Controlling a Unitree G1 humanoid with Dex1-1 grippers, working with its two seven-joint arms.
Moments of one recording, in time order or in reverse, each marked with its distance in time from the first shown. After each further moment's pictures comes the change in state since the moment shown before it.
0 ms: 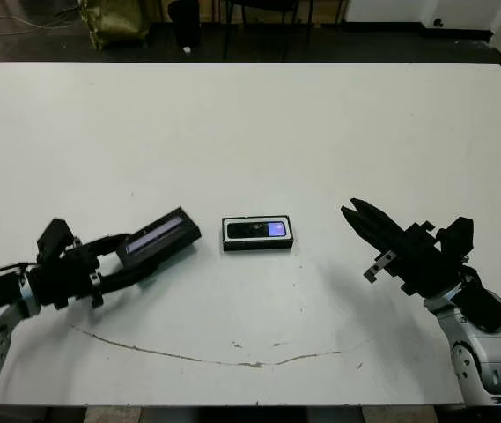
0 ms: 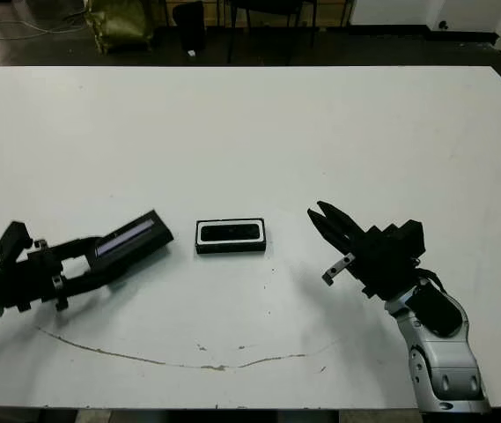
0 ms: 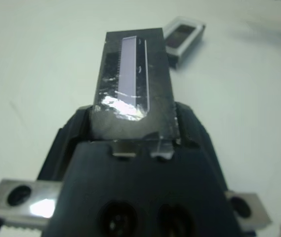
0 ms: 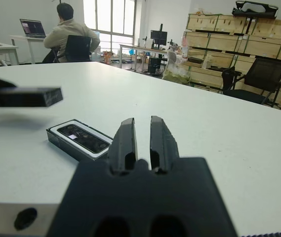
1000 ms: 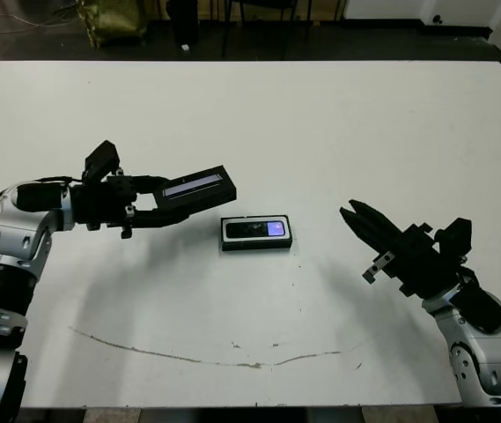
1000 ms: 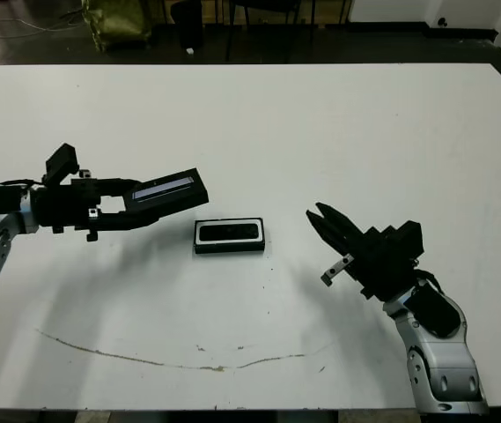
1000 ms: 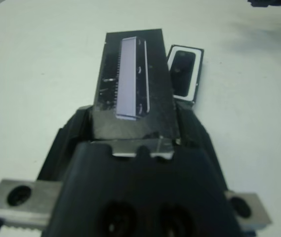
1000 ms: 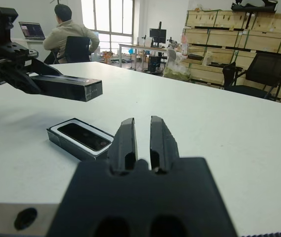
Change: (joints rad) left arm -0.475 -0.078 -0.176 0.412 0.152 -0.021 -0.199; right arm 0.004 0.008 0.001 0.008 0.021 0.011 0.007
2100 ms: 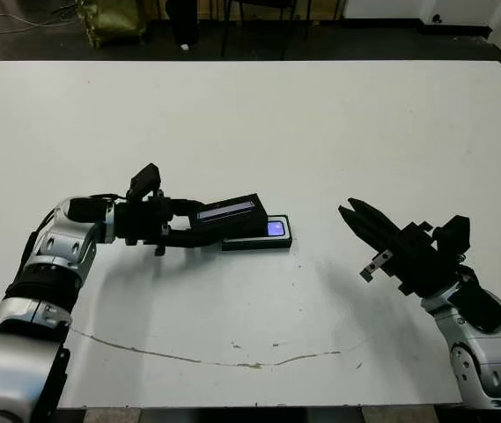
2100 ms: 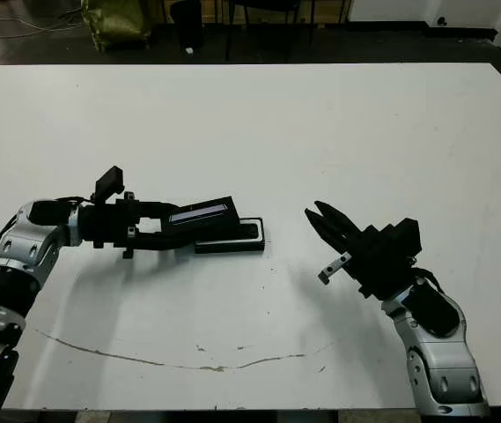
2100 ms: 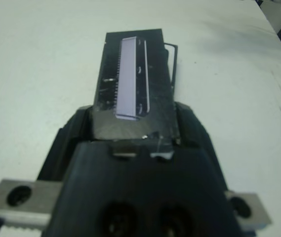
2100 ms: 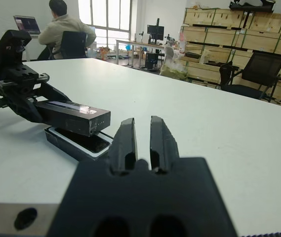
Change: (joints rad) left arm -0.035 -0.146 -0.036 0.162 0.045 -0.066 -0.086; right arm 0.011 -0.010 0.008 -0.077 -0.034 0.061 -0.048
